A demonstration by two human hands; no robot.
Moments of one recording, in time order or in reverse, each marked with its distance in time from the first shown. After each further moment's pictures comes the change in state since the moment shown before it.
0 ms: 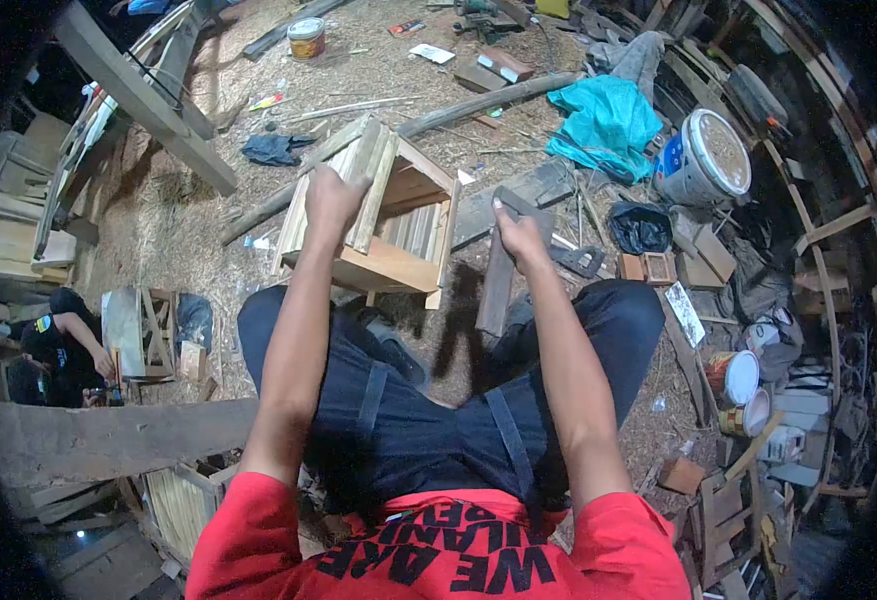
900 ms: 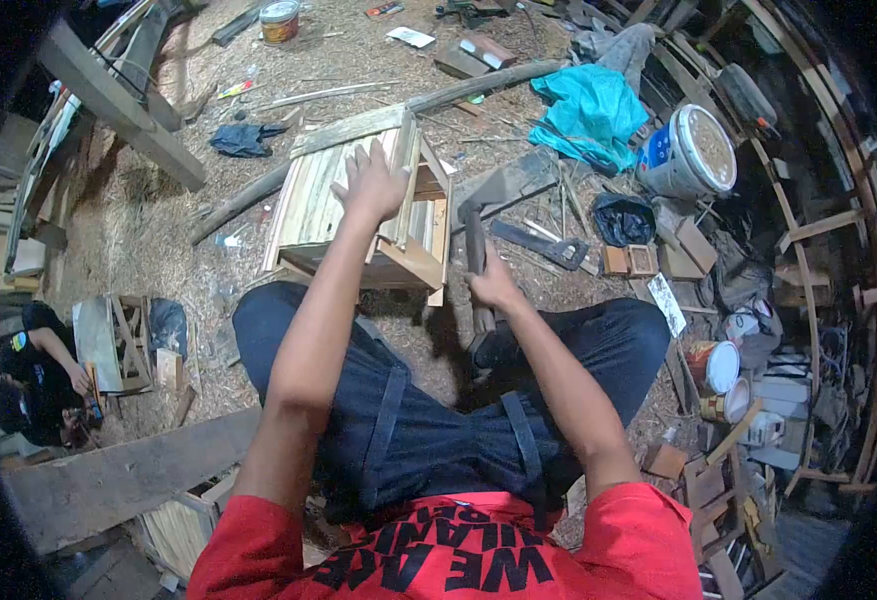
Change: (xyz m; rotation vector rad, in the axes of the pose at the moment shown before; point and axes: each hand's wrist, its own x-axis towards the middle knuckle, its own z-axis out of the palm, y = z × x) left_hand 0.003 0.053 0.055 0.033 -0.373 0.028; right_hand -0.090 0.018 0.018 -0.477 -0.061 -0.518
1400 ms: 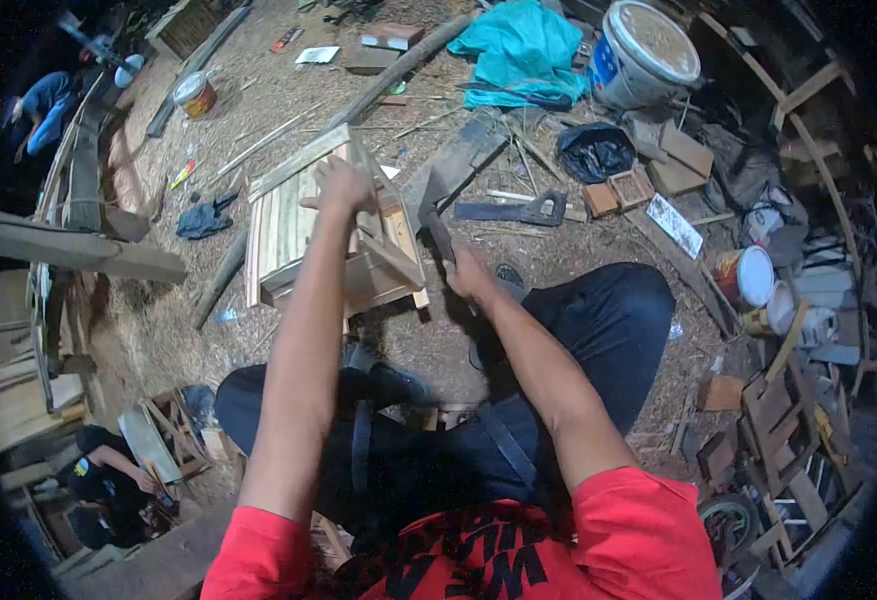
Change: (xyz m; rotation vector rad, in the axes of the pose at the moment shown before) left_hand 0.116 0.052 0.121 0.339 -0.081 0.029; right_hand 0.012 0.101 0.024 0.033 0.022 0.125
